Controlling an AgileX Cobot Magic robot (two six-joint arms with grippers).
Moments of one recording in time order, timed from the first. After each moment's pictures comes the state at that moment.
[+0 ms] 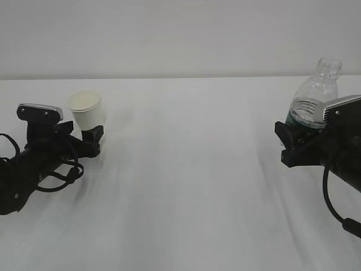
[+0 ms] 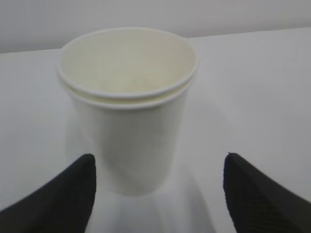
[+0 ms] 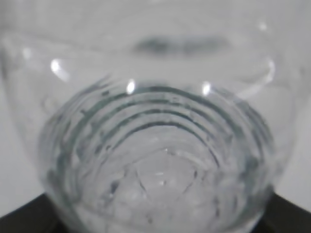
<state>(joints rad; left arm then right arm) -0.19 2.23 -0.77 0.05 -1.14 -0.07 0.12 1.83 -0.44 -0.21 -1.07 -0.06</state>
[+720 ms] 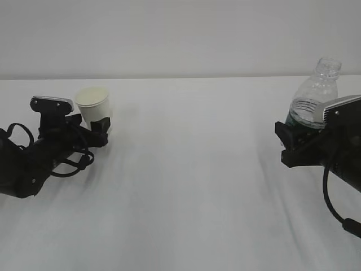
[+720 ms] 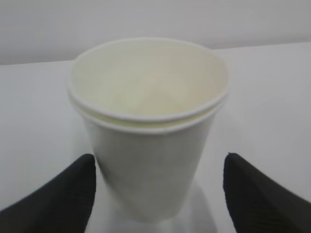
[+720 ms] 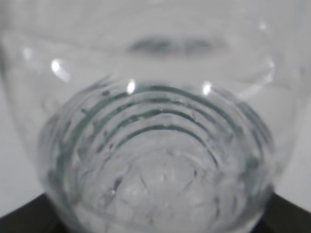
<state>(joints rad) -0.19 2.30 -0.93 0.05 -1.07 -0.09 0.12 1.83 -0.44 -0.21 -1.07 -0.07</state>
